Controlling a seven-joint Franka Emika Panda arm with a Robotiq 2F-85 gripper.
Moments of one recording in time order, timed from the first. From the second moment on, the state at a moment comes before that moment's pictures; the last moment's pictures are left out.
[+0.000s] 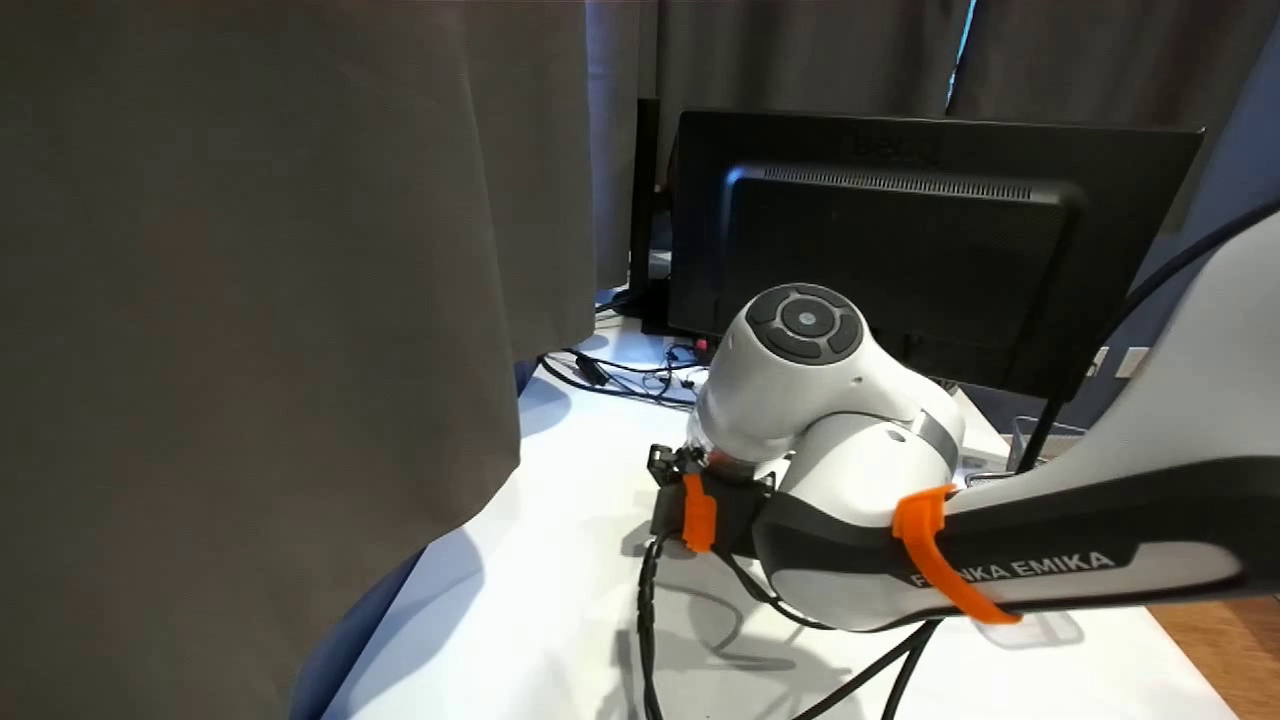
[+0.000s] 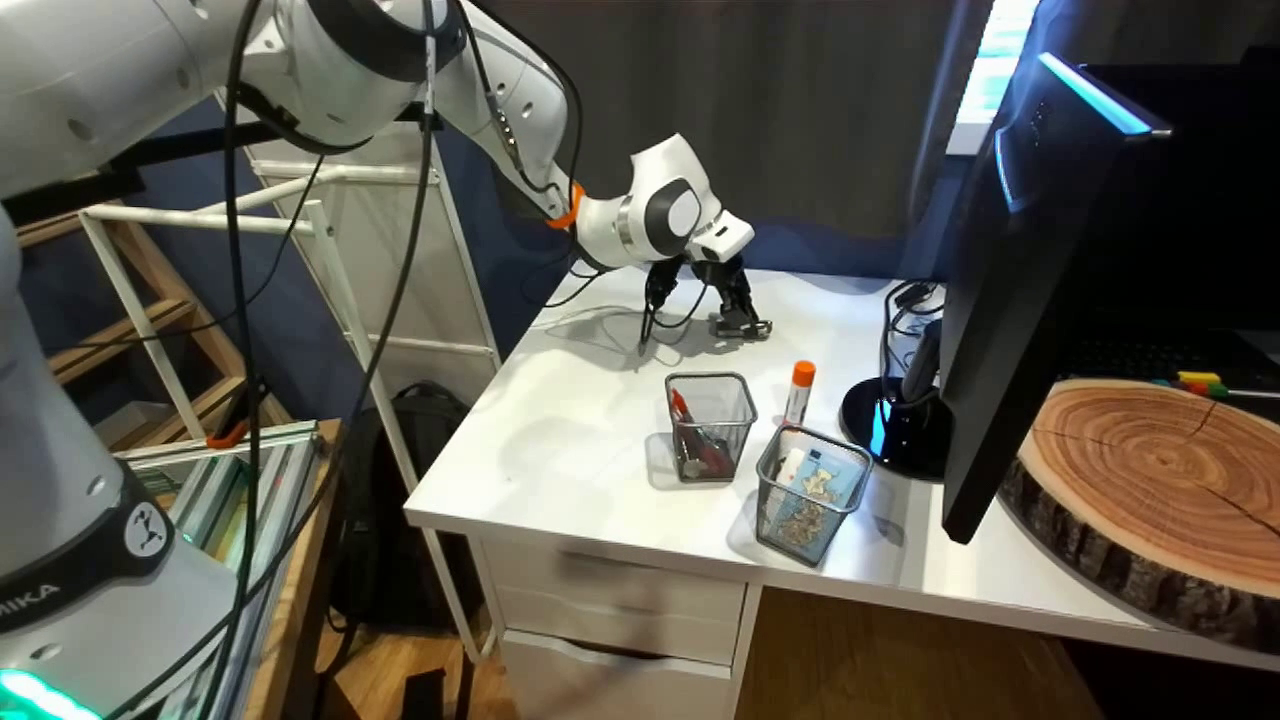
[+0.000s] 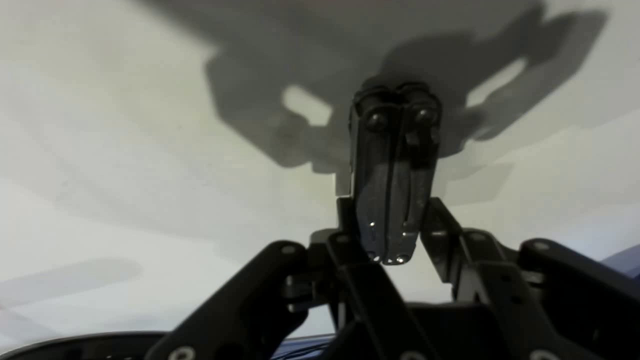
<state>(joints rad) 0.95 1.22 -0.55 -1.28 0.14 2.78 1.22</state>
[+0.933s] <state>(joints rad) 0.99 1.19 -0.62 -1.43 0.11 2.83 1.26</state>
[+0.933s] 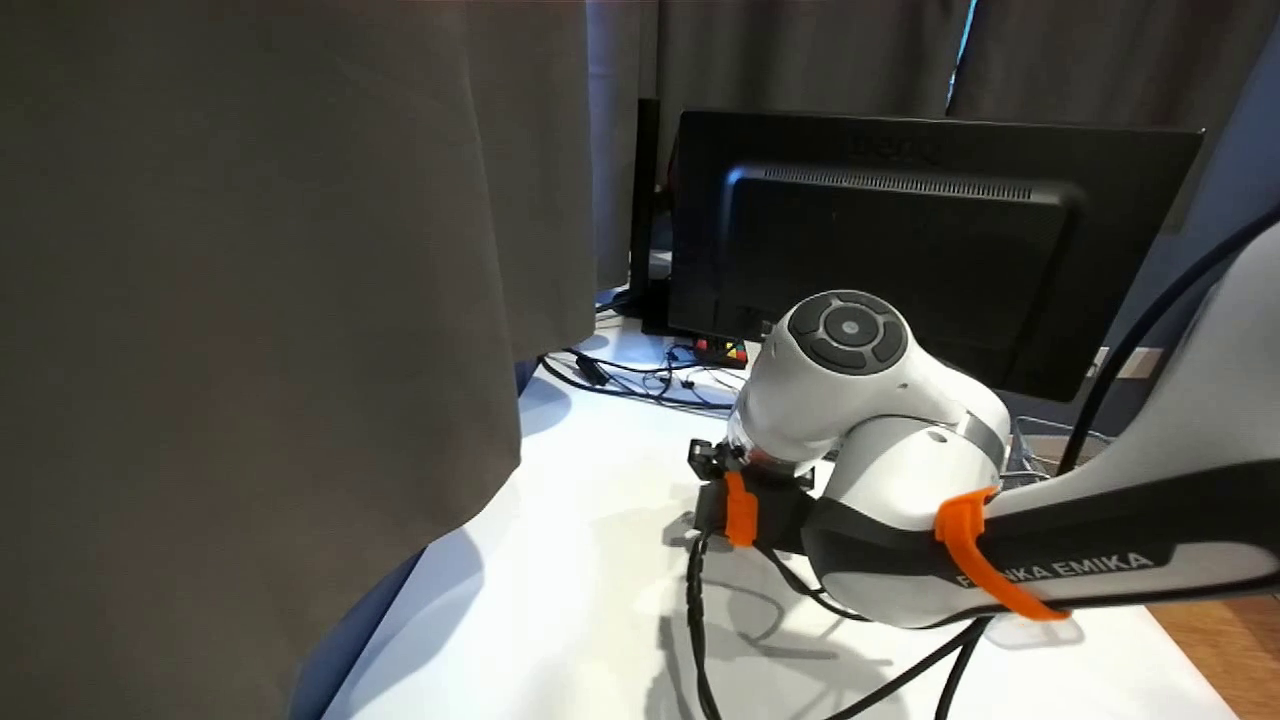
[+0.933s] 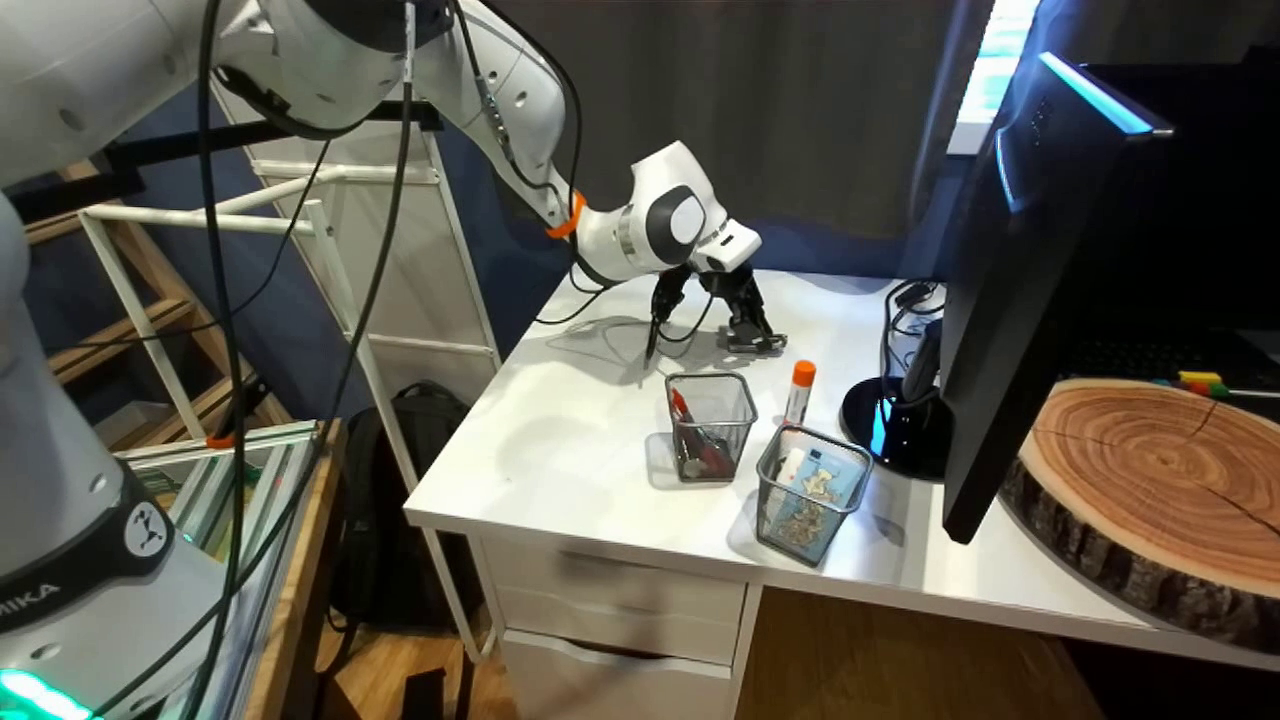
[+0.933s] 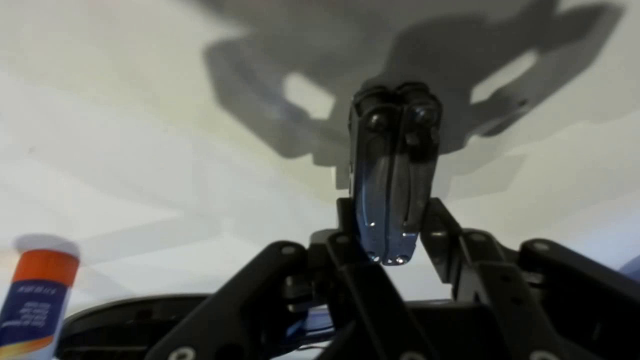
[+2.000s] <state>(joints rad) 0.80 1.04 -0.50 -1.83 0.28 3.63 1.20</state>
